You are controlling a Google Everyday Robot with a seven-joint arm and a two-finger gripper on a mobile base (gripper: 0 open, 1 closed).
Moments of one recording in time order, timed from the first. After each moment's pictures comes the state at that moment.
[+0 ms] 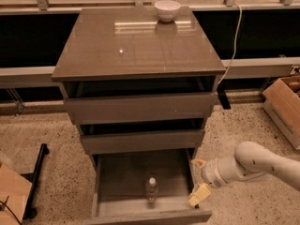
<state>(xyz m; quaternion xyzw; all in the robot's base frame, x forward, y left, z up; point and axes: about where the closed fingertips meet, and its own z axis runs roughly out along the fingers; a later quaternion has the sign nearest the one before) 0.467 -0.168 0.478 -0.52 0.77 0.28 0.24</state>
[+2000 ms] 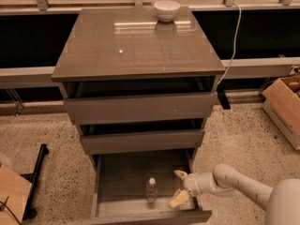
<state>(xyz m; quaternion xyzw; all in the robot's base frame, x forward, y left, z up) 0.517 -0.116 0.296 -0.46 0.75 0.37 0.31</state>
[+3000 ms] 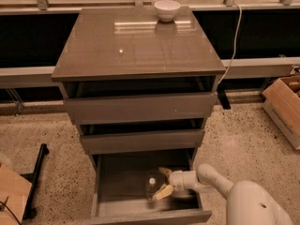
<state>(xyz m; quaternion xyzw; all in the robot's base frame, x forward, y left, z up) 0.567 -0.051 0.232 -0.43 0.70 0.46 0.35</state>
